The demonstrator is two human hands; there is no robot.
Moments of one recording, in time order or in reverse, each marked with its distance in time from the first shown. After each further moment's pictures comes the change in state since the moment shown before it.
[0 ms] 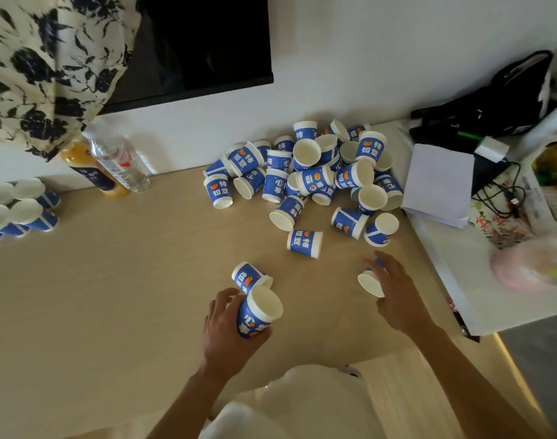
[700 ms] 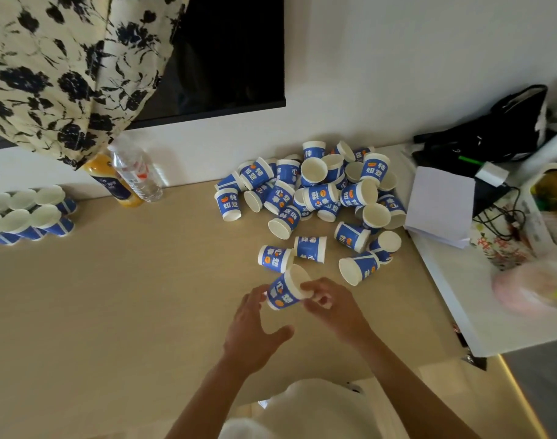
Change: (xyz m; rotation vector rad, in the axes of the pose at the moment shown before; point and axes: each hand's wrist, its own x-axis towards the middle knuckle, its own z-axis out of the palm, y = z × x) left_hand 0.009 0.059 -0.012 -0.196 -0.156 -0.136; right_hand 0.011 -0.117 0.020 0.803 -0.041 -0.056
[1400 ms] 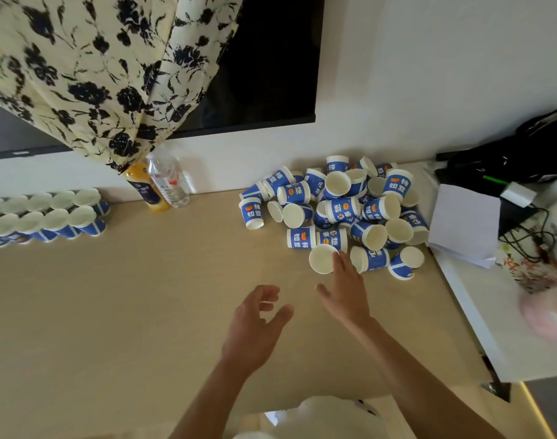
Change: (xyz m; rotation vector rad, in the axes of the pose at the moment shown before) left_hand -0.008 0.022 -0.048 -0.190 0.141 -0.072; right_hand 0.066 0.000 0.026 -0.759 0.134 0.032
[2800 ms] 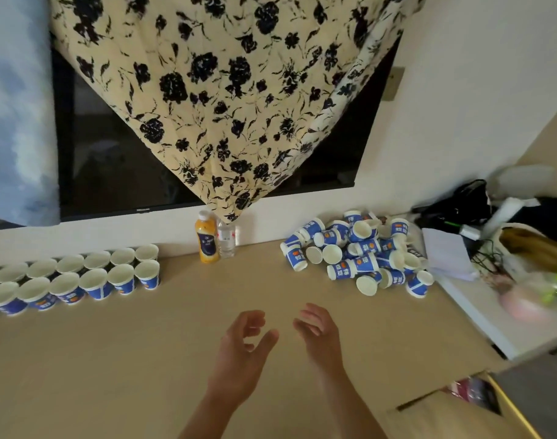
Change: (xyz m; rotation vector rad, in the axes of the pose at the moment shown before) left_hand -0.033 -0.091 -0.275 -0.192 -0.048 0.254; right_hand -0.126 -0.320 0.050 1.165 0.323 0.273
